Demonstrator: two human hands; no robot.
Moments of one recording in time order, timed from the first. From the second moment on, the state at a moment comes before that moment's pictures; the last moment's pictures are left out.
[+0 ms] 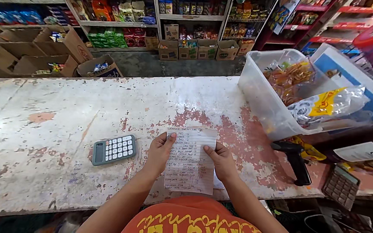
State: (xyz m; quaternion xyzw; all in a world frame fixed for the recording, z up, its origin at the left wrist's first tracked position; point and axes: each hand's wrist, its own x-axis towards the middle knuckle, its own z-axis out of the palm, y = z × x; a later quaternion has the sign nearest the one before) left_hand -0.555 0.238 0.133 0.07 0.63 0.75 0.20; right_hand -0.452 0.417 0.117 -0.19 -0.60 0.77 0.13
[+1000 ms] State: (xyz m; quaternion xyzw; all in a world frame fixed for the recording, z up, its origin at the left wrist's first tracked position) left_hand -0.457 0.319 0.151 0.08 0.63 0.72 0.29; right_hand -0.324 0.486 0.101 -0.16 -0.56 0.79 0.18
